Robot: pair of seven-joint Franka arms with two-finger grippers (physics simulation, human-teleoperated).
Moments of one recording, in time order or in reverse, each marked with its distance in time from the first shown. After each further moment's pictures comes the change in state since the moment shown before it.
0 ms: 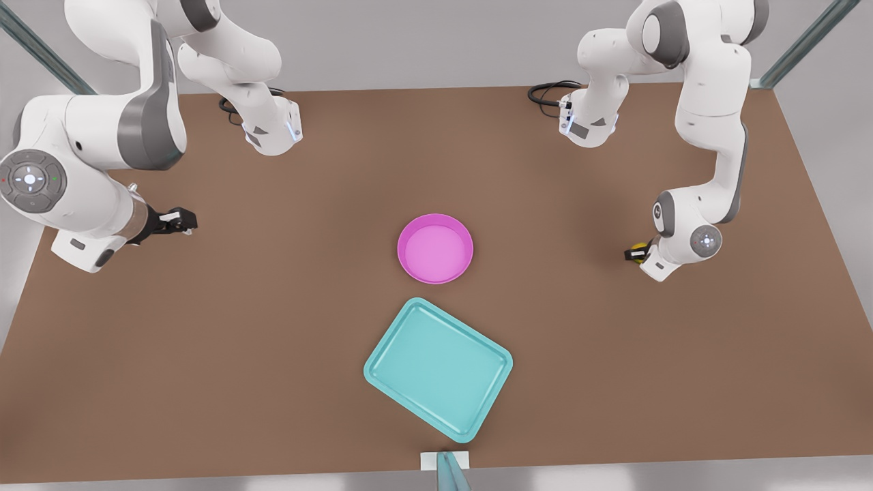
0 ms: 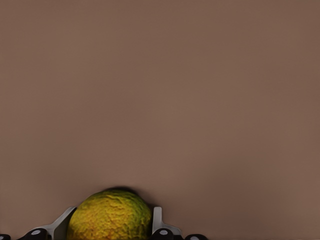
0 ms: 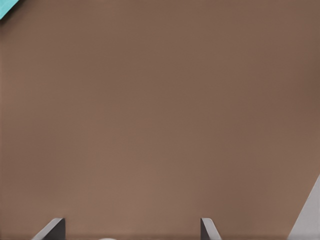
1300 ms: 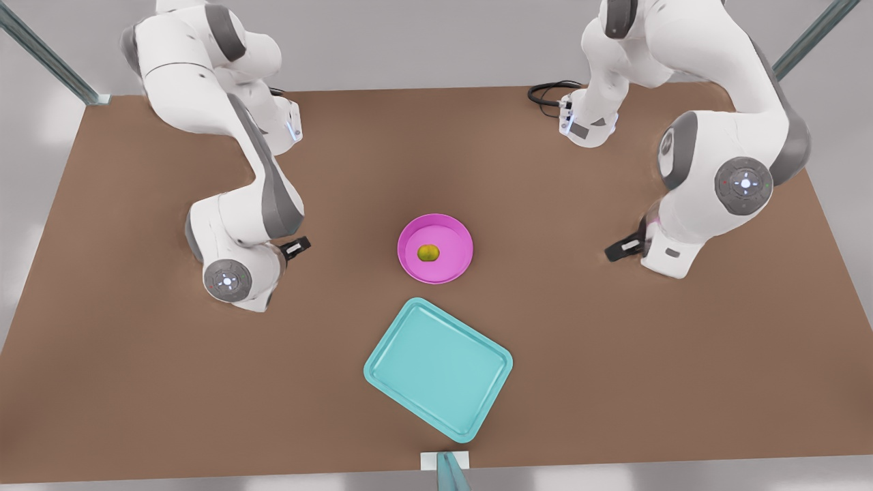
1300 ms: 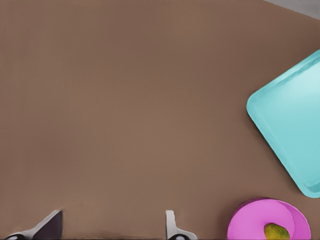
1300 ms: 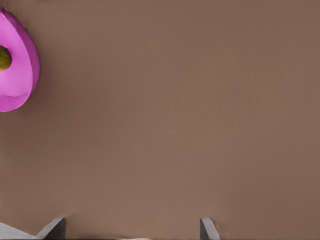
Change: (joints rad) left arm -0.478 -0.087 0.291 0.999 -0.197 -1.026 -0.503; right arm 0.246 0.200 0.012 -0.263 0.235 0.174 0.012
